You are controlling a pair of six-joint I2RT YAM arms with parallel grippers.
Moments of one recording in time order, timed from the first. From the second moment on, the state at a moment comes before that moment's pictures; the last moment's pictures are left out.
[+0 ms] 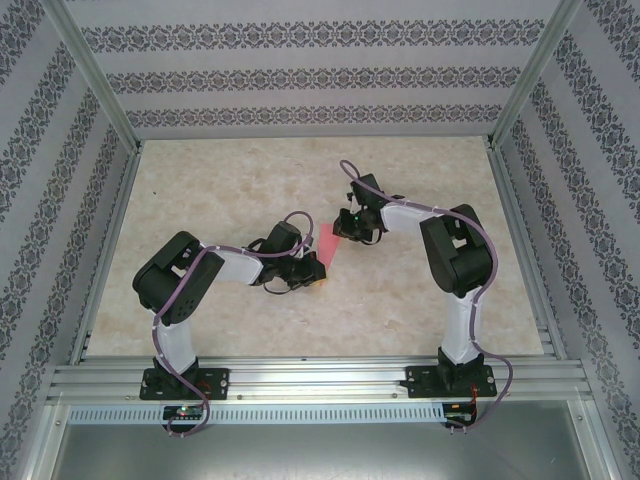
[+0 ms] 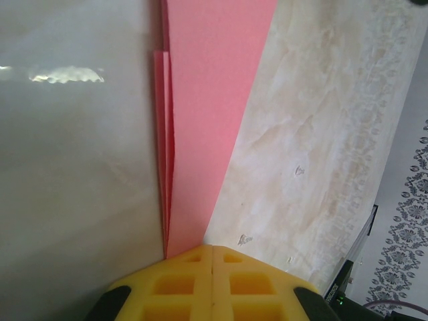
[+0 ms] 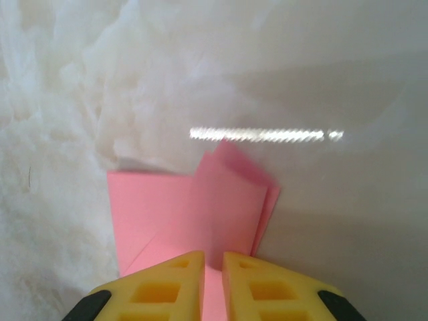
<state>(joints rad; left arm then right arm) -0.64 1.87 0.82 0.19 0.57 -0.99 0.40 2.04 1.28 -0.32 -0.34 0.57</state>
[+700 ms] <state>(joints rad) -0.64 1.87 0.82 0.20 0.58 -0.99 0.37 2.06 1.33 -0.34 -0.32 0.57</state>
